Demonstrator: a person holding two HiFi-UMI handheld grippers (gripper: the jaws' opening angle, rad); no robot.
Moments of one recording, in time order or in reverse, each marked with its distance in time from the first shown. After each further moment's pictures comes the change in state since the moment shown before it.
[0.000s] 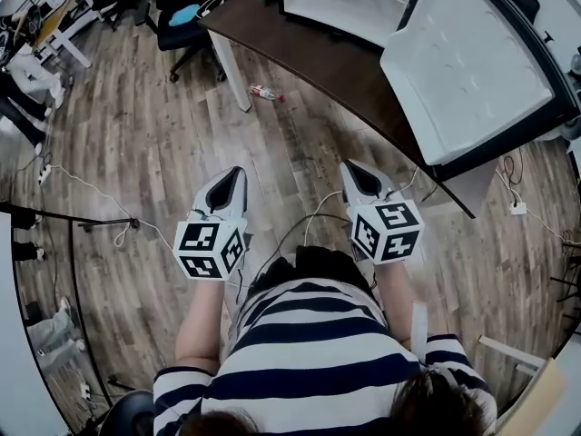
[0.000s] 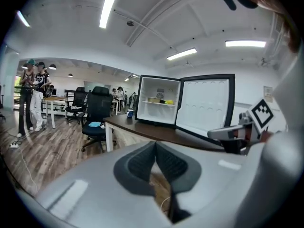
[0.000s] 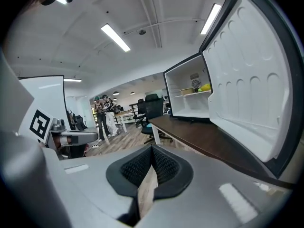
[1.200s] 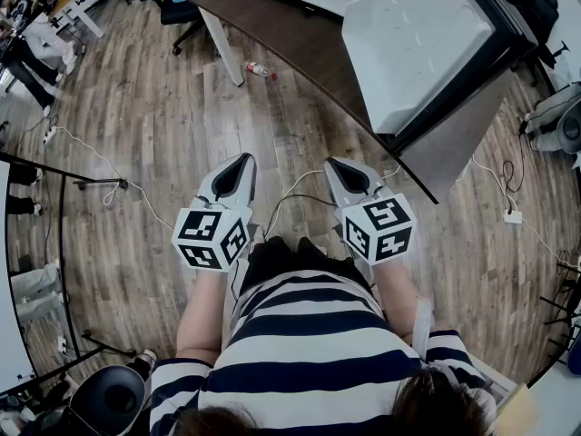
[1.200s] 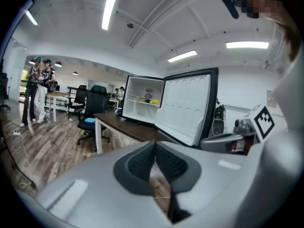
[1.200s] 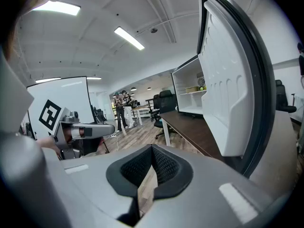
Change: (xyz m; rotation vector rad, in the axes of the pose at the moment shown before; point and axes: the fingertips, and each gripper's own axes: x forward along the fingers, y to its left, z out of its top) left arm -0.004 -0.212 -0.023 -0.056 -0.029 0.026; right arm -0.135 -0.087 -0.046 -0.092 0.052 0.217
